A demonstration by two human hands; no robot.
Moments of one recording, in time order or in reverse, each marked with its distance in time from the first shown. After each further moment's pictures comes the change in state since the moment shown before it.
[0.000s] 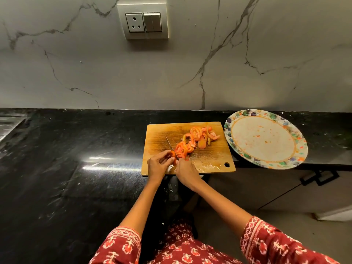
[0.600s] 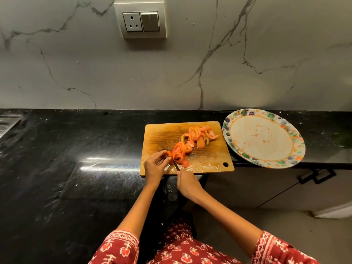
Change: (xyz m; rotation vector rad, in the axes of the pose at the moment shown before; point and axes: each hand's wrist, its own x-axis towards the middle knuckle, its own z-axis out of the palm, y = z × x) left_hand -0.004 -0.002 -0.002 0.022 0.082 0.059; right_hand -0.021 0.013 0.011 0.010 -0.074 0.043
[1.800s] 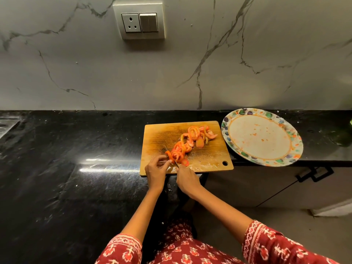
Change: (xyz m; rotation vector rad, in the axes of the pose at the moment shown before) left_hand -0.016 0.000 0.006 0.099 0.064 -0.021; right_hand 0.005 -0.007 -0.002 -0.184 0.017 0.038
